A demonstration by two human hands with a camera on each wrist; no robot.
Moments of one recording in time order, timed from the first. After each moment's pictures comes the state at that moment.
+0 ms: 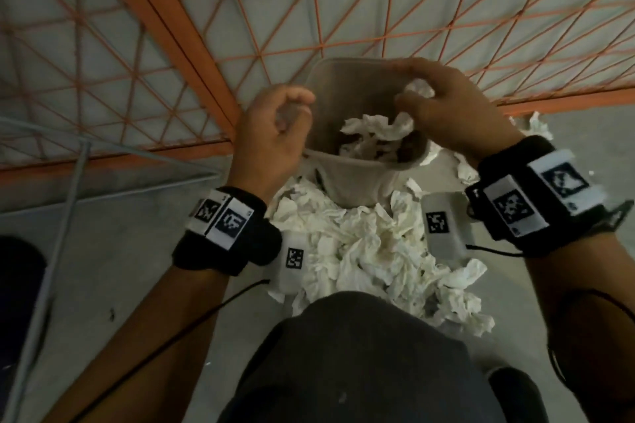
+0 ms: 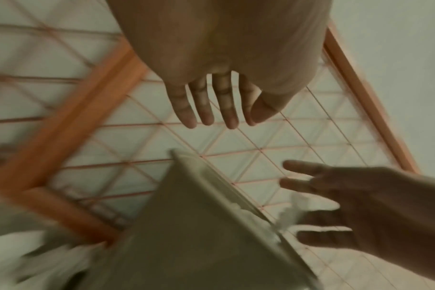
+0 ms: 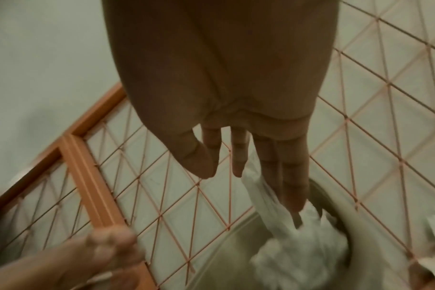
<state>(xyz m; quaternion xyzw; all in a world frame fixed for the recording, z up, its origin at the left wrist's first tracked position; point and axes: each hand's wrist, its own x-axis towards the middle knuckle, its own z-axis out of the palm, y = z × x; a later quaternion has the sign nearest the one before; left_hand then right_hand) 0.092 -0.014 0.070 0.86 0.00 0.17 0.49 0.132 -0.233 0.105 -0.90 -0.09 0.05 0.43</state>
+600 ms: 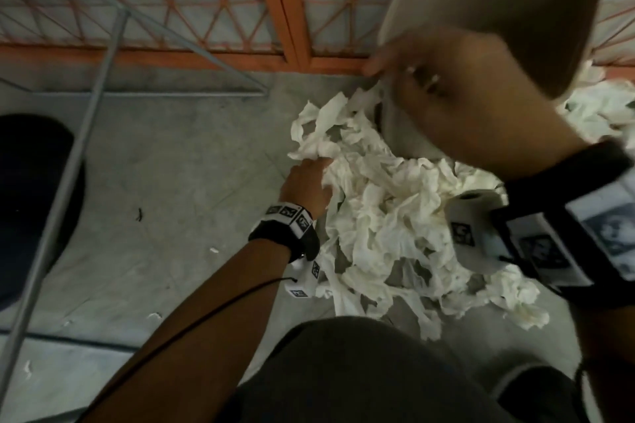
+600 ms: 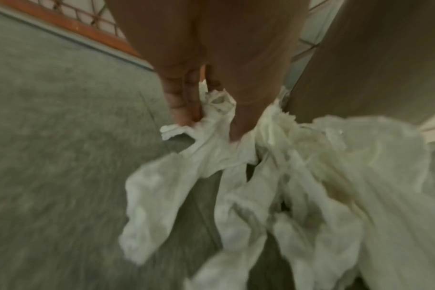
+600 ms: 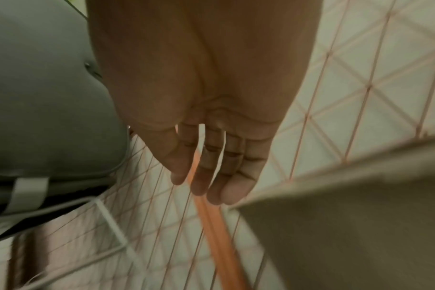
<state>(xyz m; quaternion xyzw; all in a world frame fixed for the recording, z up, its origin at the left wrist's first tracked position) 0.006 0.039 -0.153 0.95 0.14 -0.16 0.23 0.080 -0.148 0.076 -0.88 -0.35 0.03 0.32</state>
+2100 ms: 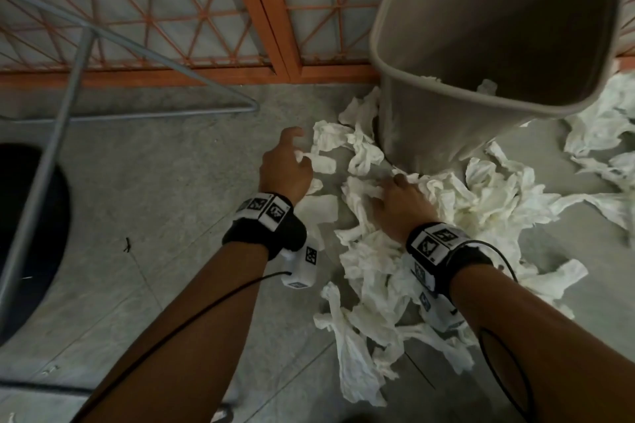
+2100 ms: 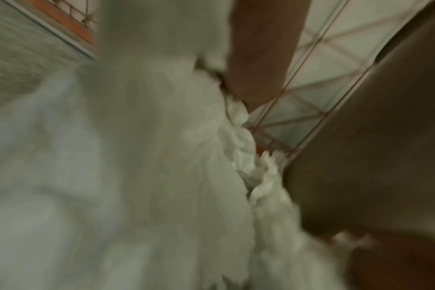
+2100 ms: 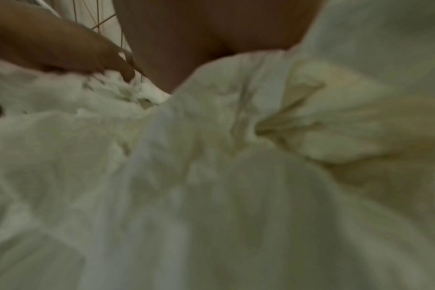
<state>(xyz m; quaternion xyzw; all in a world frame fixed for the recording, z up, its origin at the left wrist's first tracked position) 0.048 0.065 -0.124 0.89 0.26 -0.02 0.37 0.058 -0.134 -0.149 -0.93 -0.11 0.29 0.19</state>
